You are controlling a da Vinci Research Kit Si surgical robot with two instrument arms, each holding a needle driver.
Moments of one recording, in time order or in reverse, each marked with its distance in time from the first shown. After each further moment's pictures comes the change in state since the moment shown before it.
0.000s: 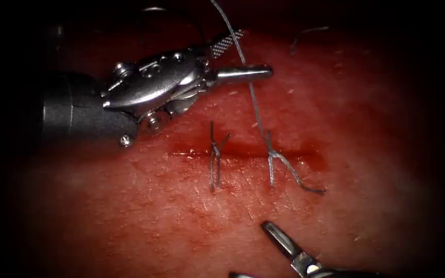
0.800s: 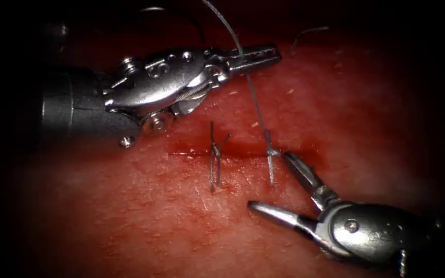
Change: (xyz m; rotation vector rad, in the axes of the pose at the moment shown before) right arm 0.003 0.009 0.003 -0.072 -0.237 0.046; left arm 0.001 0.003 0.000 -0.110 0.002 0.136
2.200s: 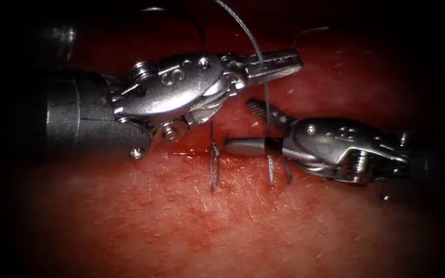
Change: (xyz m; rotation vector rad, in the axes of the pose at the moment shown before) right arm -0.002 0.006 0.009 0.209 -0.254 0.115; left arm 0.001 0.003 0.001 -0.004 -0.020 0.016
